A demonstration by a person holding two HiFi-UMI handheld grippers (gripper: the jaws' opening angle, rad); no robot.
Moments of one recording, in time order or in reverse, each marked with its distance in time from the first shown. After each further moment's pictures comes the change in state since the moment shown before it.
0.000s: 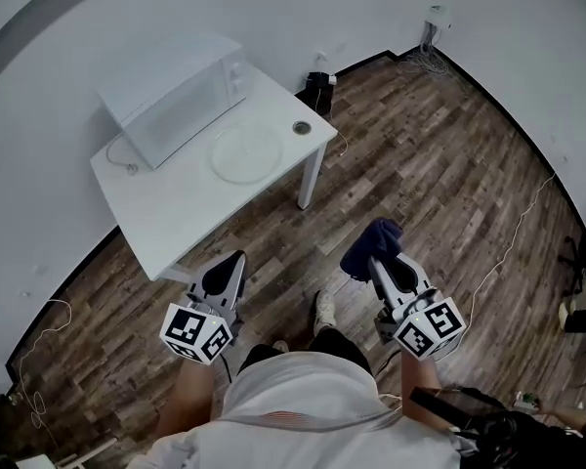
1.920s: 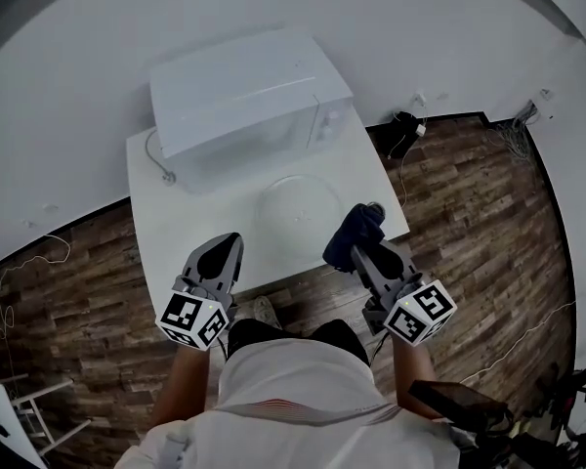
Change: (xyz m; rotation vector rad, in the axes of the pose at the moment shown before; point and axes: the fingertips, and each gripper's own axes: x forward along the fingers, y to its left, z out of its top) left arm 0.117 0.272 0.062 -0.072 -0.062 0.407; right arm 0.387 -0.040 0.017 0.046 0.222 0.450
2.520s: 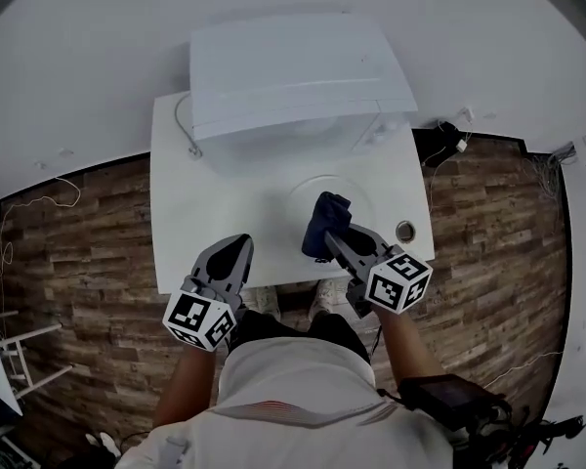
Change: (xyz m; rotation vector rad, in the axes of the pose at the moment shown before) left arm -0.001 0.050 -0.036 -0.121 0.041 0.167; right arm 0.141 -0.005 -0.082 0.128 0.318 0.244
